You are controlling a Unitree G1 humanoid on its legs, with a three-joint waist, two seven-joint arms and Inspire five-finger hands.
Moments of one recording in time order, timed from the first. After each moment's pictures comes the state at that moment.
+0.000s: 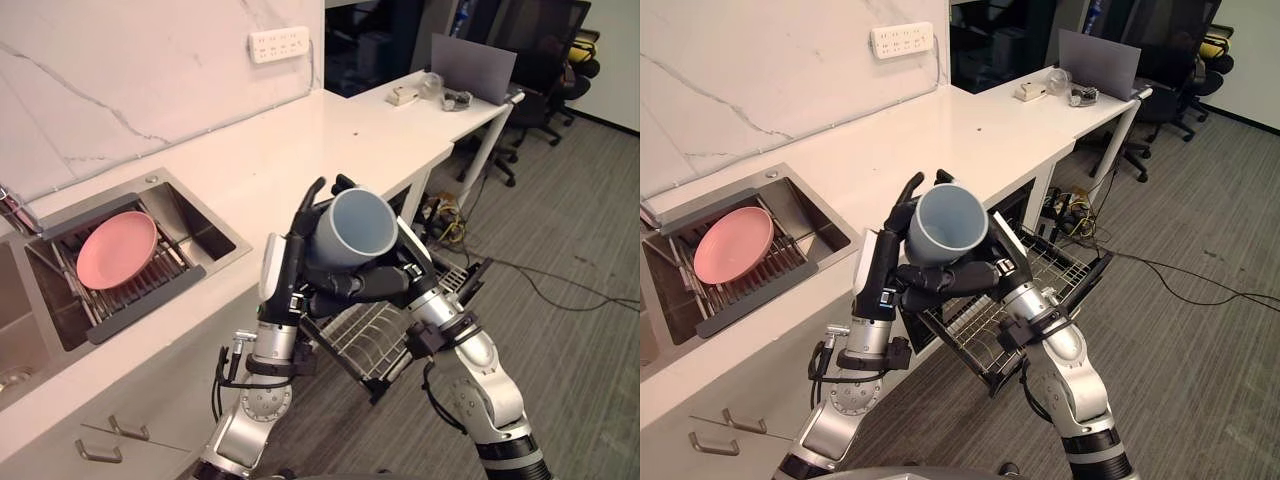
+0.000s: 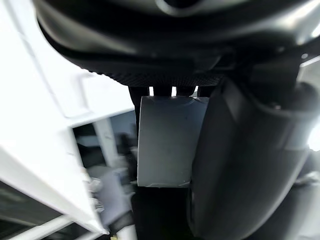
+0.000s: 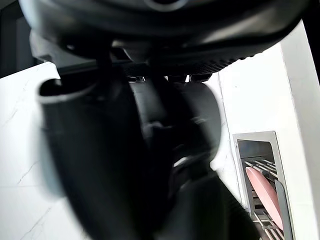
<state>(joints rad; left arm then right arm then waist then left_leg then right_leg) 0.07 0.11 -0.35 -0.18 0.41 -0.45 0.32 -0.05 -0.21 0.16 -0.27 0.45 0.04 0.33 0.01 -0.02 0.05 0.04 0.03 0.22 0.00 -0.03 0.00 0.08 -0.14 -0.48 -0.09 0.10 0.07</state>
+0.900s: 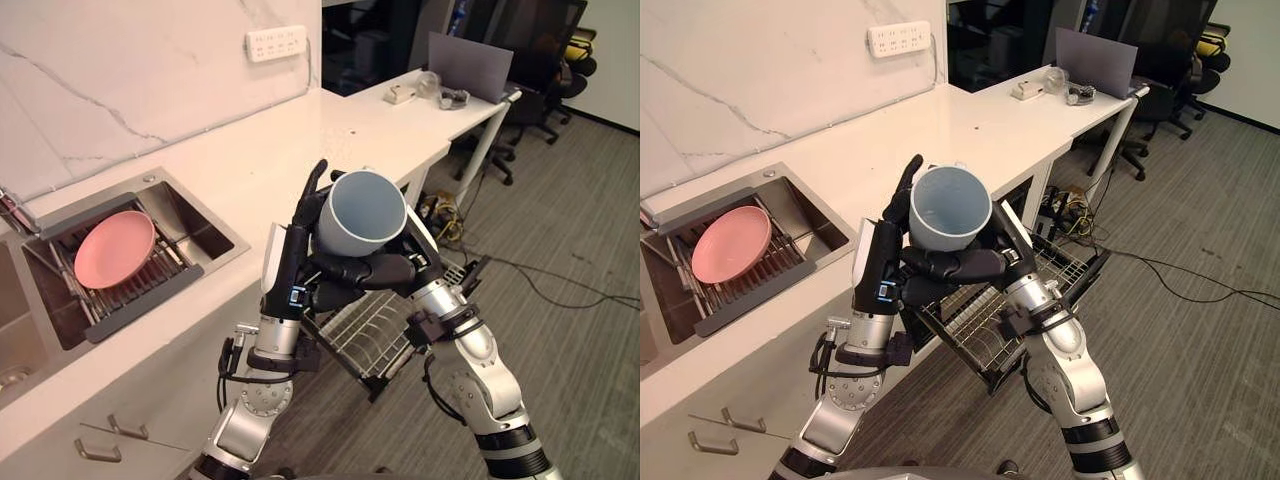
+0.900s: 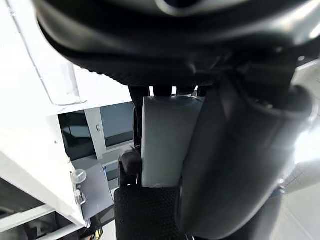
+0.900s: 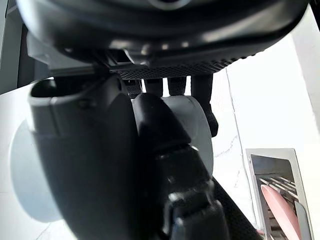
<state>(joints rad) 0.06 0.13 -0.40 -0.18 0.29 -0.45 0.31 -0.08 -0.21 0.17 -0.24 0.46 -0.02 0.23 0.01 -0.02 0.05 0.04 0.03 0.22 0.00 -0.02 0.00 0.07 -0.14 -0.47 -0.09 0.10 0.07</state>
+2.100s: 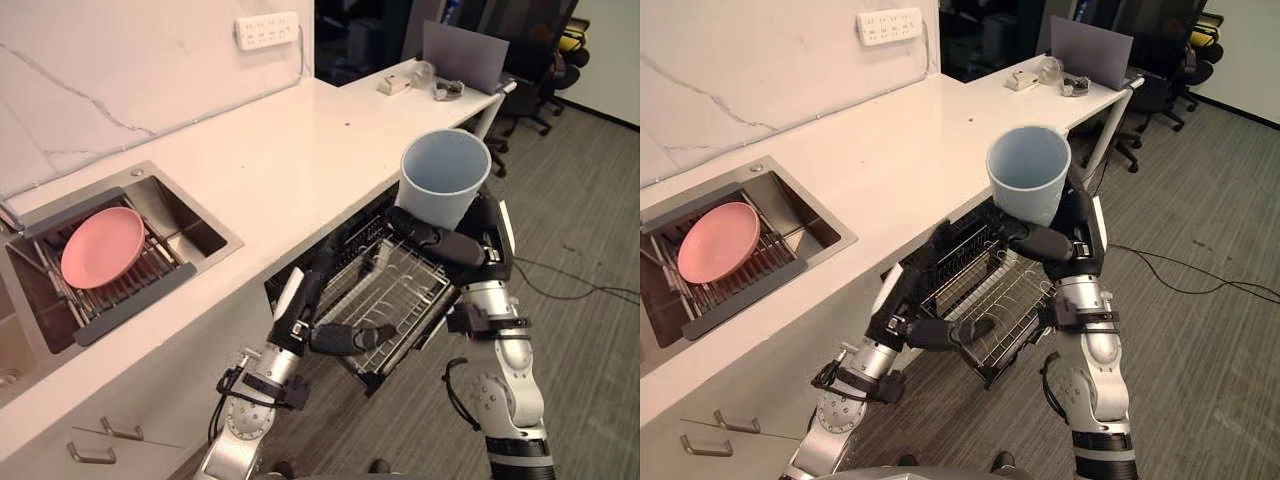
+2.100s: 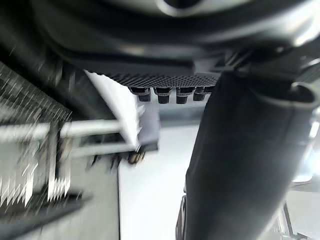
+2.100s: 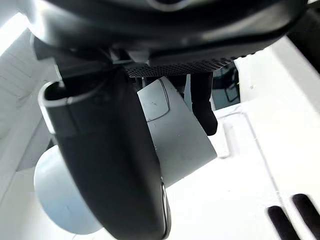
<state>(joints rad) 0.20 0.15 -0.36 0.01 -0.09 -0.39 -0.23 0.02 -0.14 -0.11 -0.24 0.50 -0.10 0.14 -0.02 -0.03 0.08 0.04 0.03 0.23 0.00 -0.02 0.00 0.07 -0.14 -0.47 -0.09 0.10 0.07</state>
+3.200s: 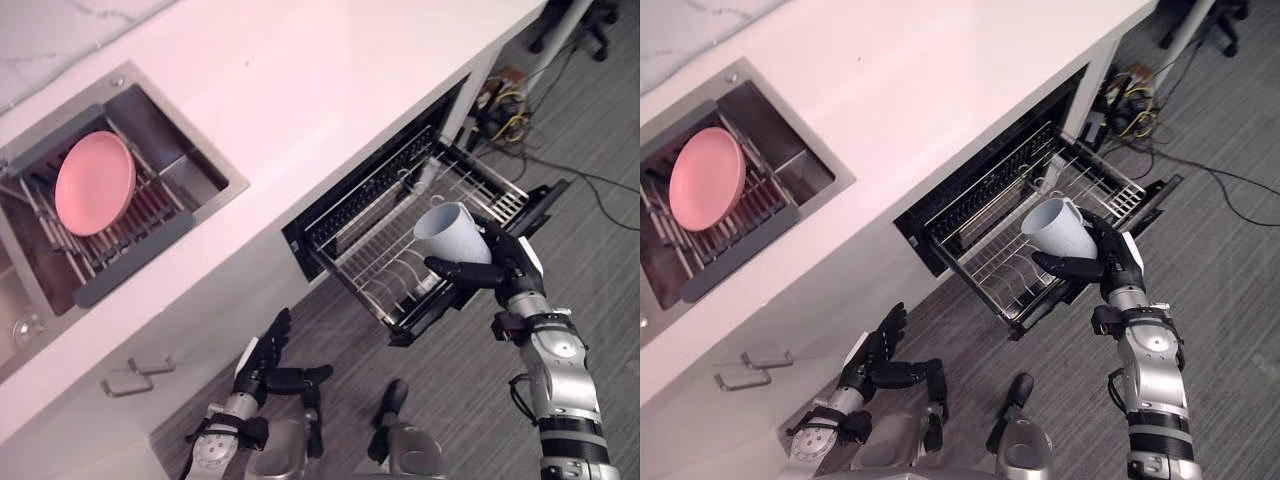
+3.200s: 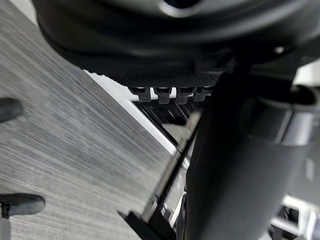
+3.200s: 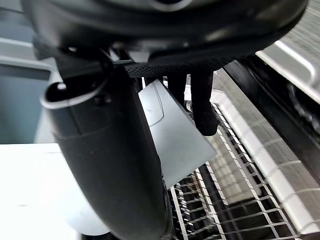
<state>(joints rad) 0.24 0.18 -0.17 0.40 -0.18 -0.35 -0.15 -0.13 -0.38 -0.27 0.17 0.20 0.08 0.17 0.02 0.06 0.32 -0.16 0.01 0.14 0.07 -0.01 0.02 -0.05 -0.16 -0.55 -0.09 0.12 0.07</state>
